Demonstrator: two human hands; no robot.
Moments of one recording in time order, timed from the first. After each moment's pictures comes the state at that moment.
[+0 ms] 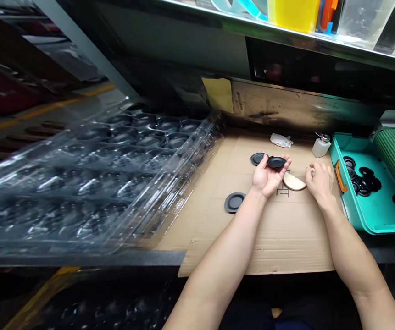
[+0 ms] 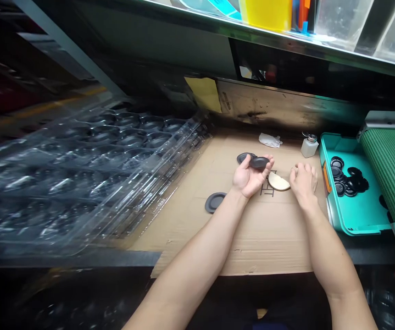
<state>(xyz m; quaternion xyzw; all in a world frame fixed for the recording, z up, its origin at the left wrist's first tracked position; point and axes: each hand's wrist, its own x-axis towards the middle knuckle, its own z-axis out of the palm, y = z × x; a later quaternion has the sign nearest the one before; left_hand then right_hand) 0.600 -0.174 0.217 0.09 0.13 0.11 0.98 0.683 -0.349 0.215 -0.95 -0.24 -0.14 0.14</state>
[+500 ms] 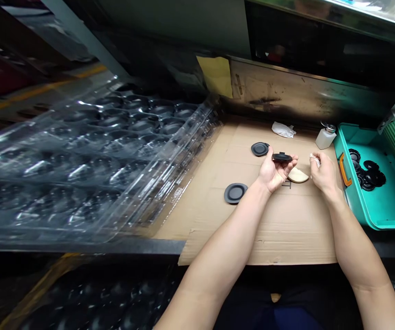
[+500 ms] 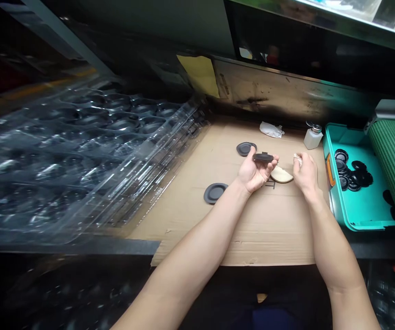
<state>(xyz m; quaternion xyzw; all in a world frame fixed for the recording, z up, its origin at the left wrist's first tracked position) 0.599 -0.184 0.223 0.16 0.21 0.04 0.96 0.698 -0.349 0.216 -0.90 -0.31 -0.10 0.31</state>
